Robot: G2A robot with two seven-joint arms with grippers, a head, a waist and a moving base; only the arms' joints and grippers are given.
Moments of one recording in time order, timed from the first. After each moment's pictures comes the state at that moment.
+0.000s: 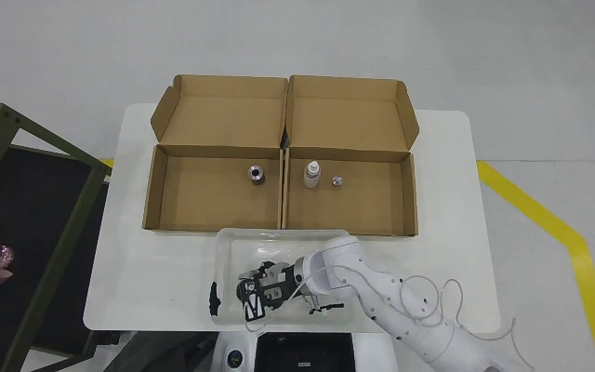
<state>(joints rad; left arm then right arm) -0.36 -0.19 -0.39 -1.44 1.98 -0.36 0.13 -1.02 -1.33 0.66 -1.62 -1.39 -0.93 0.46</state>
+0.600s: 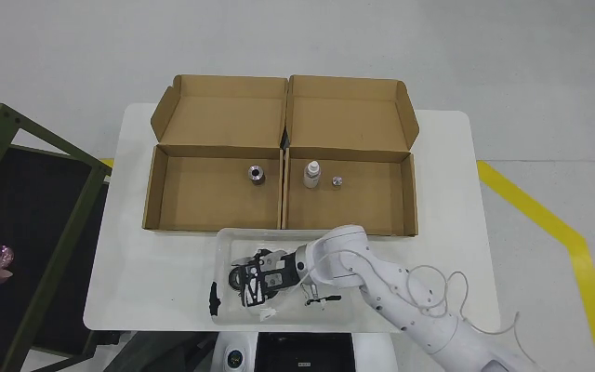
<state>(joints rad) -0.36 -0.19 -0.39 -1.44 1.98 -0.36 0.13 -0.99 -1.32 0.70 -1.65 -1.31 -0.90 0.42</state>
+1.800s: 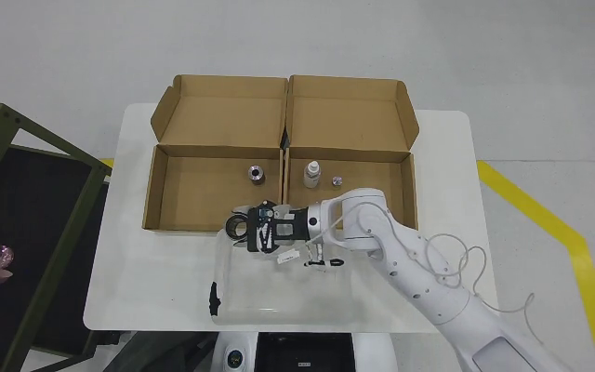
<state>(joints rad) -0.36 -0.19 -0.39 -1.44 1.98 -0.36 0.13 -0.84 -1.33 0.77 -1.60 -1.20 -0.83 0.35</state>
